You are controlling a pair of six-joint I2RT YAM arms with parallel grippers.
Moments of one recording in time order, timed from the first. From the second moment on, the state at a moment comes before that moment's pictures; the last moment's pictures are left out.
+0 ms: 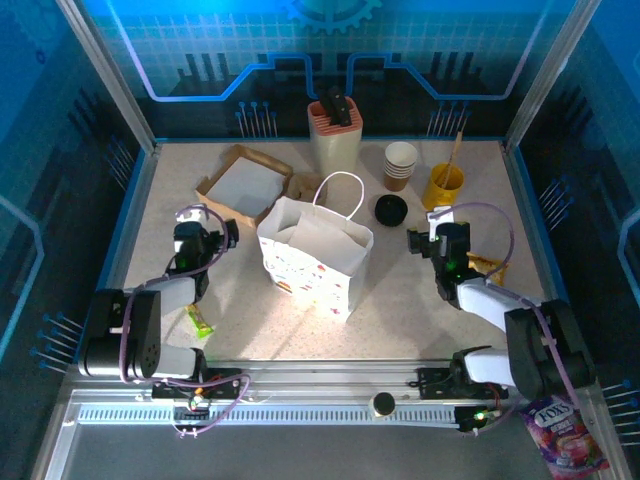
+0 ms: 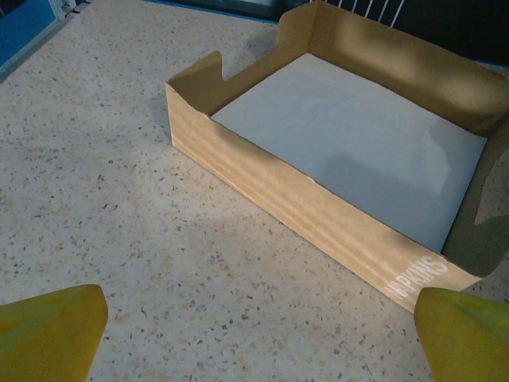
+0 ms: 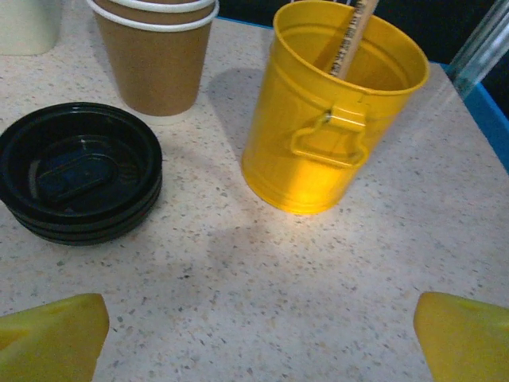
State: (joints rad) left arm 0.04 1.38 0.41 0.54 -0.10 -0.19; right arm 0.20 1.30 0.42 0.43 0.29 -0.08
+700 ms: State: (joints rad) left arm 0.03 1.54 0.39 0.75 0.01 -0.14; right arm 0.09 1.53 0.40 0.74 0.05 -0.09
